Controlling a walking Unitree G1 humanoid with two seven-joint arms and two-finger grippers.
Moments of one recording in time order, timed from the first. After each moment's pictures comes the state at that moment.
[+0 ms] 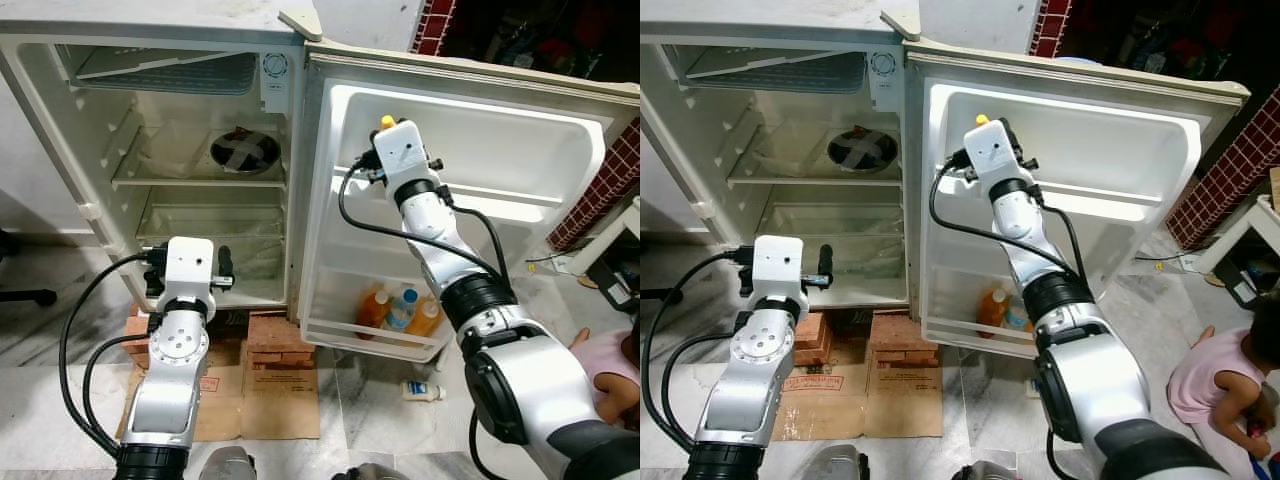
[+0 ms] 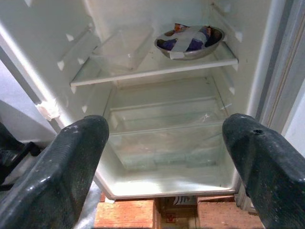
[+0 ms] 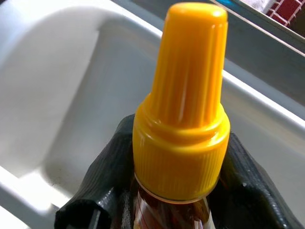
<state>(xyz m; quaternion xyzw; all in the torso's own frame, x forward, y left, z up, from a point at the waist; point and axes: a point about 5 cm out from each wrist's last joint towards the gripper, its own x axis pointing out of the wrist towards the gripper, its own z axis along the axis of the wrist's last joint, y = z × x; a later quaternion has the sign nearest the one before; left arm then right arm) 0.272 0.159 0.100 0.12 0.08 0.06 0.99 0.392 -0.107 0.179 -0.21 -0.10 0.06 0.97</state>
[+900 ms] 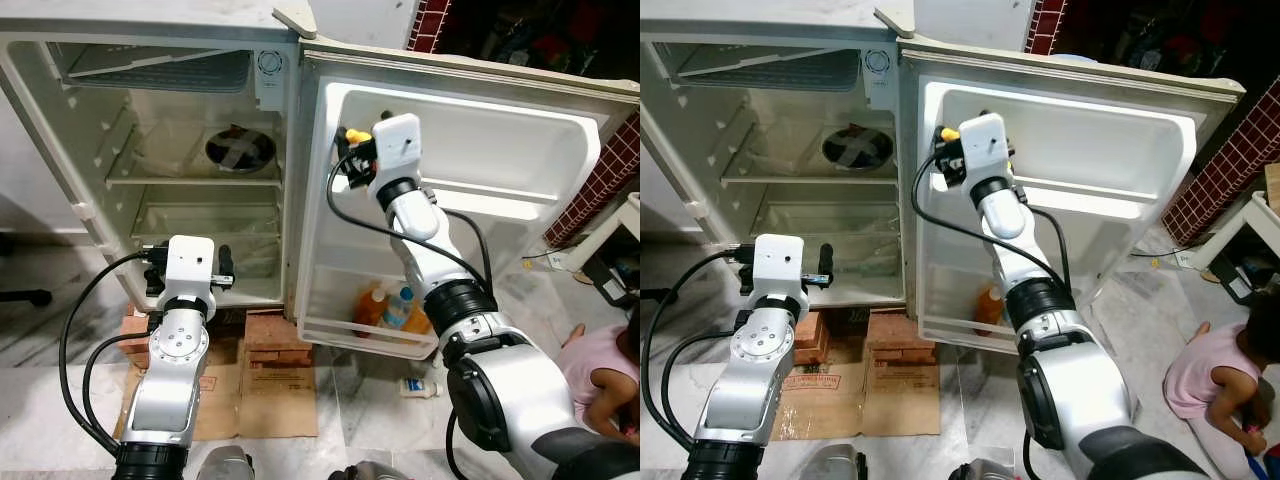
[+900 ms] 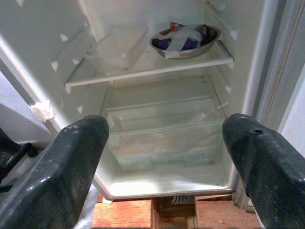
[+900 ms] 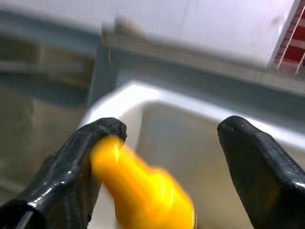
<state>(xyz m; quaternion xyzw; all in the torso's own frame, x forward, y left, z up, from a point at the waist) 0.273 0.159 0.101 0.12 0.08 0.06 0.99 0.384 -0.081 0.205 -0.06 -0.17 0.14 0.97</state>
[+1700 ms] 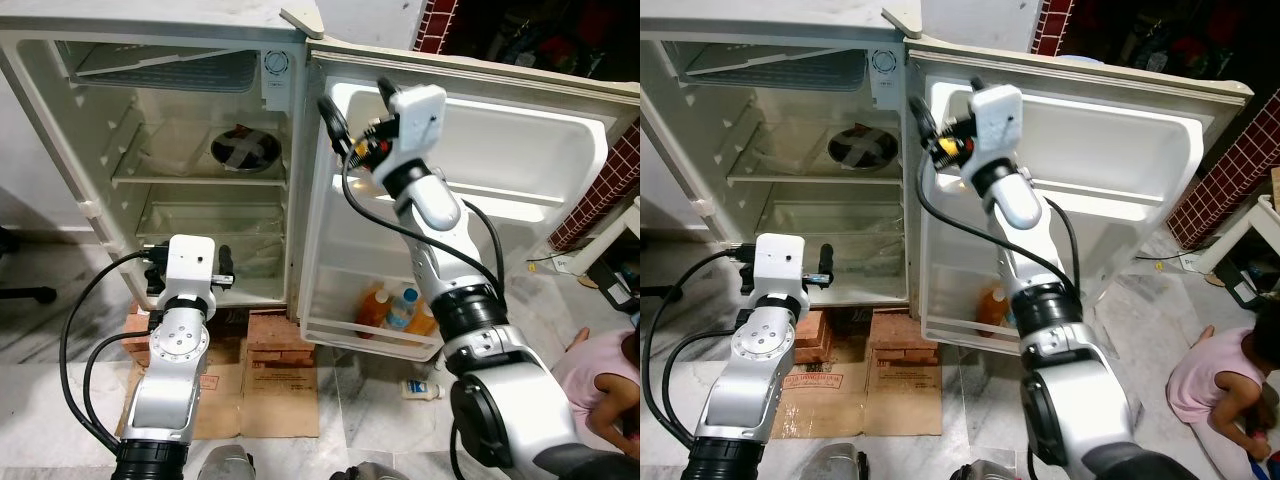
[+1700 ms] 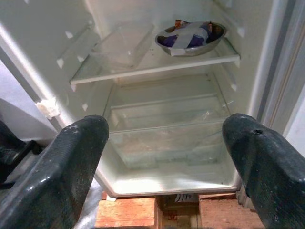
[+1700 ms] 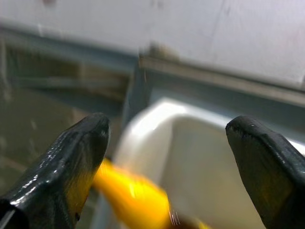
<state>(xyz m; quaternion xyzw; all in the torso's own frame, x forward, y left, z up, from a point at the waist) 0.275 0.160 0.100 0.12 0.09 0.06 0.99 0.368 -0.092 0.201 -0.05 -0.17 0.21 0.96</state>
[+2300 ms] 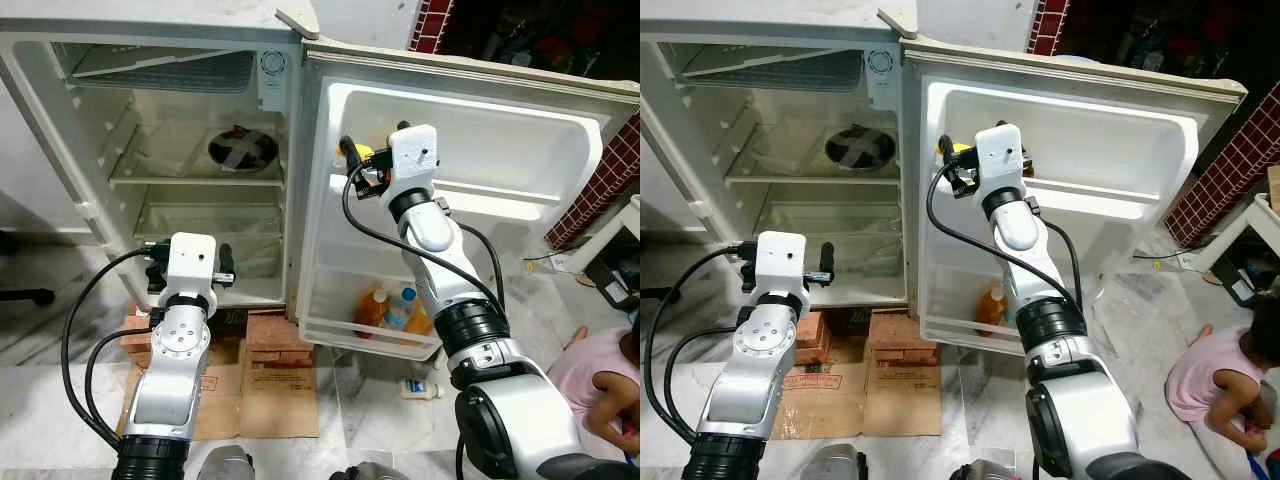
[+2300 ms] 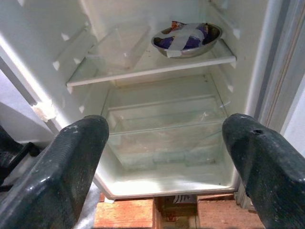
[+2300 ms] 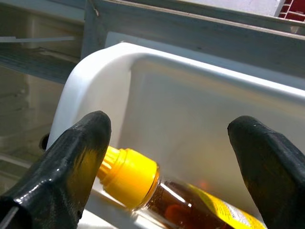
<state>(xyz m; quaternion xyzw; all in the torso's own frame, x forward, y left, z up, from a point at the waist) 0.278 0.160 0.101 0.12 0.09 0.06 0.99 0.374 -0.098 0.183 -0.07 -0.12 0.12 0.98</state>
